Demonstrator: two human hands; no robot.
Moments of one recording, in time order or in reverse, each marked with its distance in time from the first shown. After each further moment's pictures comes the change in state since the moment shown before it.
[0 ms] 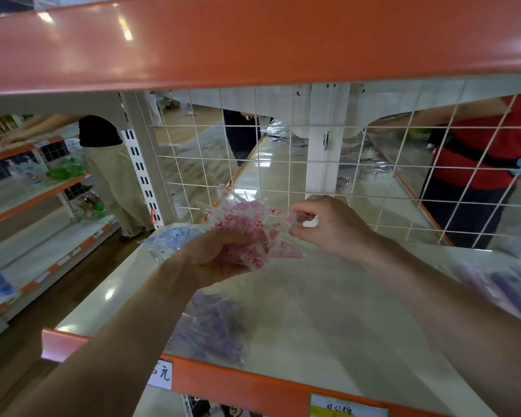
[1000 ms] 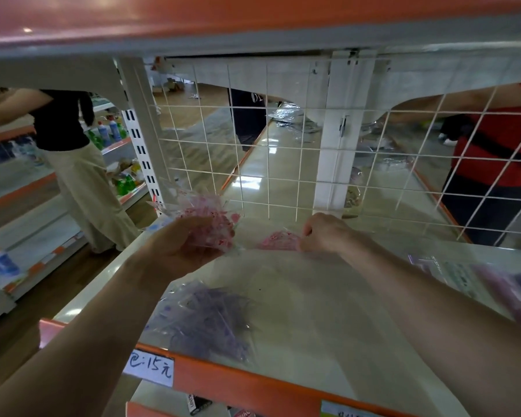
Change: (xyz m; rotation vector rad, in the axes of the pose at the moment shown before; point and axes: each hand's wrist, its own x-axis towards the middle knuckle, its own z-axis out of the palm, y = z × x) left_hand 0.005 0.011 -0.054 -0.244 0.106 -0.011; right_hand 0.035 0.032 0.058 -0.183 -0.423 0.448
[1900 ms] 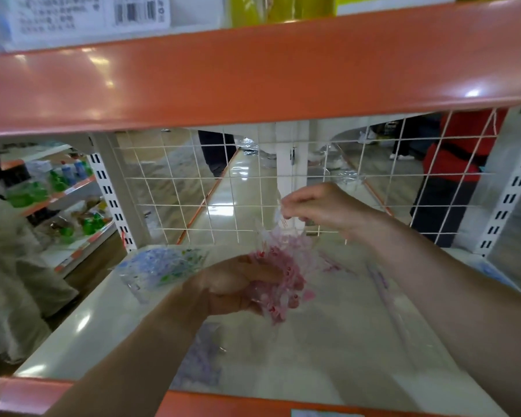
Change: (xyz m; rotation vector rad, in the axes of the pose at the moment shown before) left_hand -0.014 -0.054 0.092 0.648 -0.452 -0.103; right_hand -0.078 0.010 -0.095 0.716 0.182 -0.201
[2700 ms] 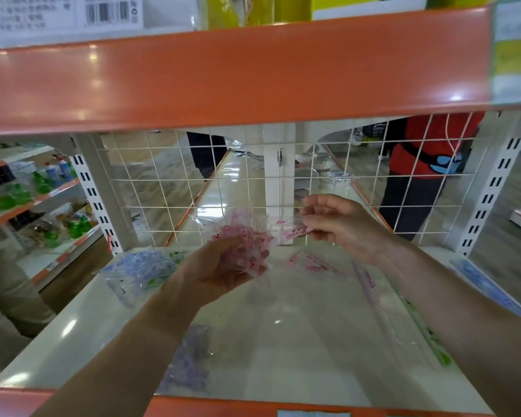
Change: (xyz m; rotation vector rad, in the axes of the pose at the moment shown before) left_hand 0.012 0.009 -0.010 -0.577 0.138 0.105; right_hand -0.029 0.040 -0.018 0.474 0.088 0.046
